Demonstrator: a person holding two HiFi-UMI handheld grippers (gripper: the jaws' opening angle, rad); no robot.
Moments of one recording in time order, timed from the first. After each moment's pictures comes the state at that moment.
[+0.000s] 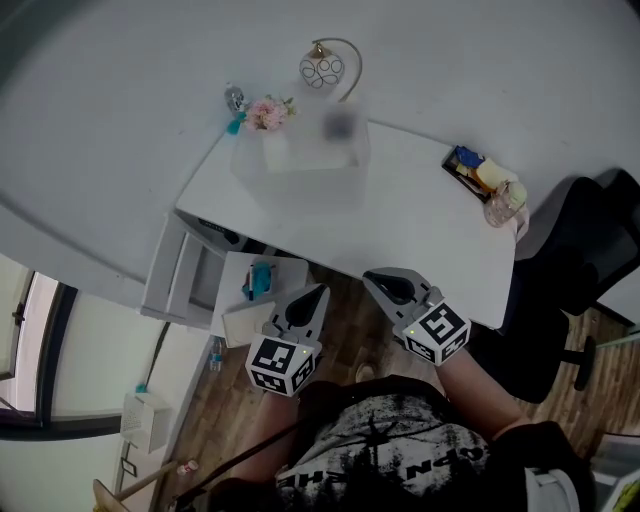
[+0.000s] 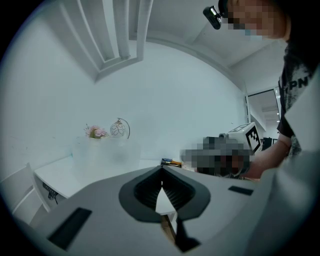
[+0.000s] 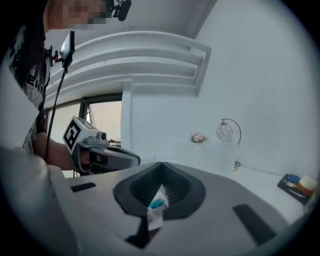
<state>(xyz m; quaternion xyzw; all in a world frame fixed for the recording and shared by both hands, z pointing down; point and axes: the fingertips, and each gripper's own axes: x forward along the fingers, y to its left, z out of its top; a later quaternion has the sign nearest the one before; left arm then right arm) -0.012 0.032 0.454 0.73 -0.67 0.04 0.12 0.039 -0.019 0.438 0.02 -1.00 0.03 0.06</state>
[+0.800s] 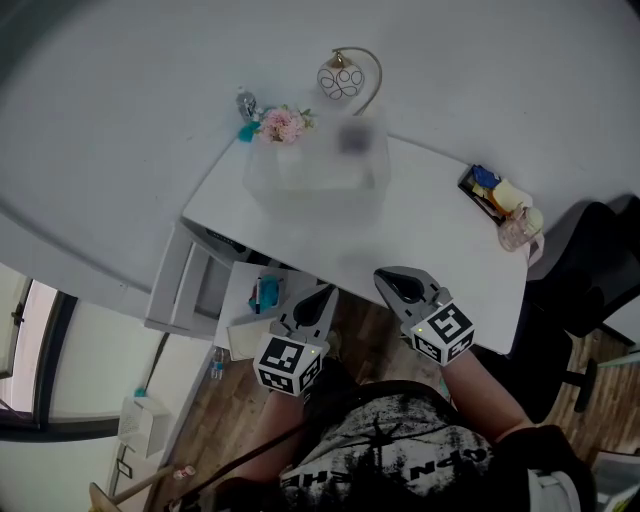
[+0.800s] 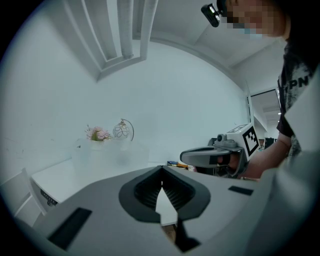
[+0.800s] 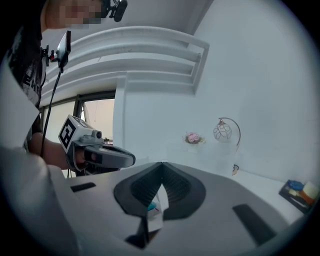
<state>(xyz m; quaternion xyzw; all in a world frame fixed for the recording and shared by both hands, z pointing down) -0.054 -0.005 0.455 0.73 -0.68 0.04 0.12 -0.002 -0.065 0.447 0.04 -1.00 0.03 0.07</state>
